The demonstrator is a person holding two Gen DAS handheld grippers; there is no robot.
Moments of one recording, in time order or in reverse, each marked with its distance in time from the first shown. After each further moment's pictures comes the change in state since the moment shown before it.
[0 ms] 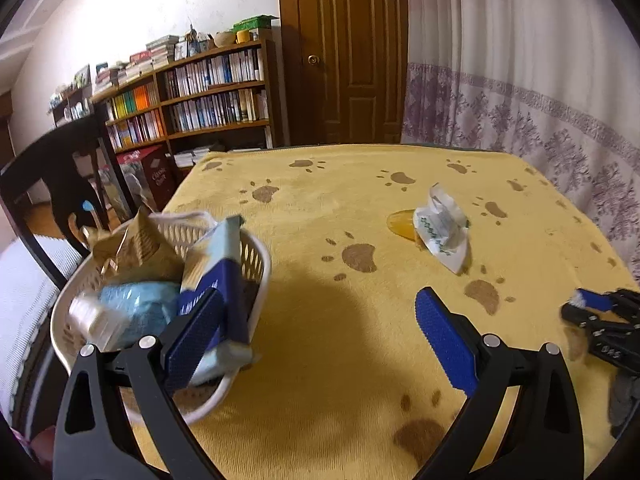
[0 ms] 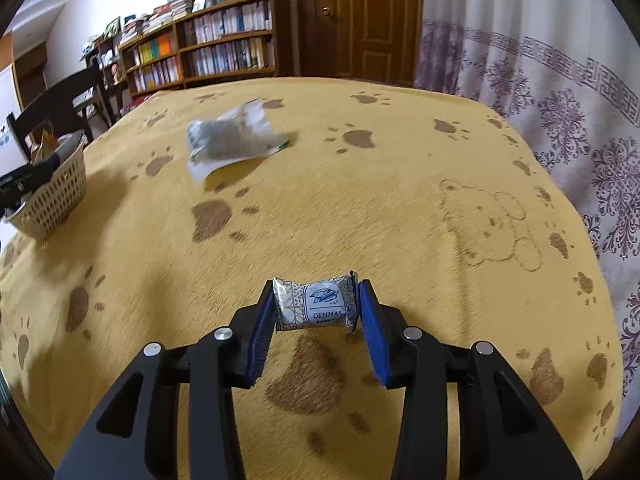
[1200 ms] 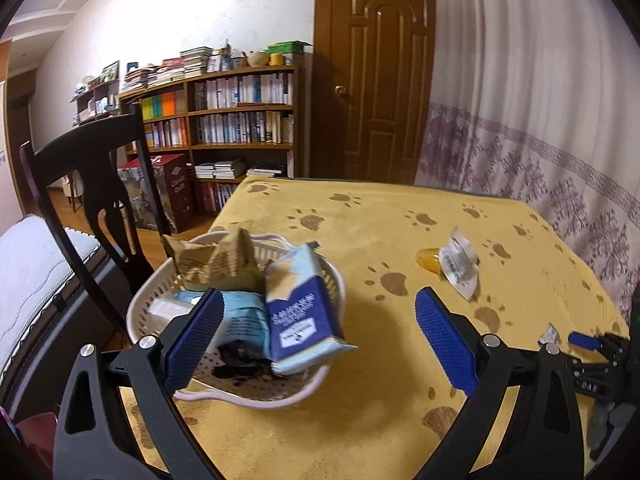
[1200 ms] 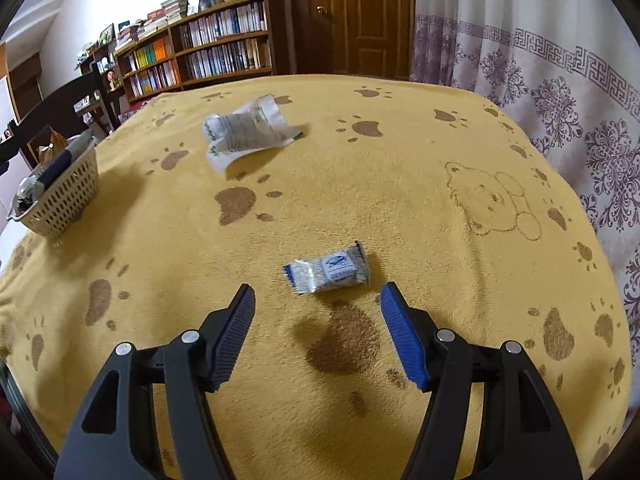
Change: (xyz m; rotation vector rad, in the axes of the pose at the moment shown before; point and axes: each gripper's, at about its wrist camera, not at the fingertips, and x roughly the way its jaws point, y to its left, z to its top) left arm -0.062 0.060 -0.004 -0.110 -0.097 0.002; right arm -0.012 0.015 -0.017 0.033 0.014 -0.001
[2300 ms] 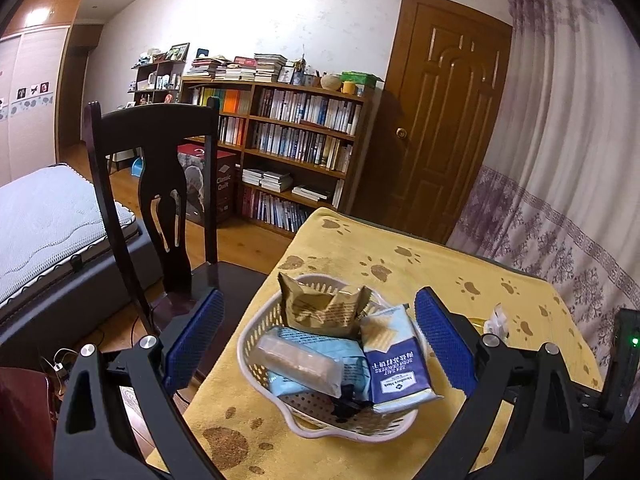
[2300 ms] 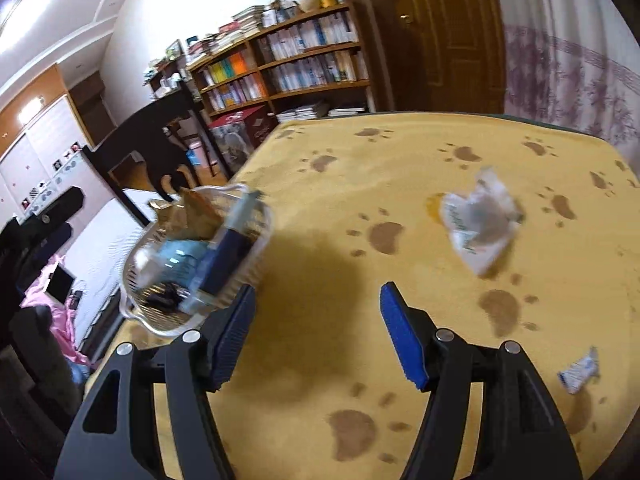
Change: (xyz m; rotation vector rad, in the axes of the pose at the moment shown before) left arm -0.026 0.095 0.022 -0.254 -0.098 0.097; right arm -0.007 0.170 0.085 0.002 -0.026 0.309
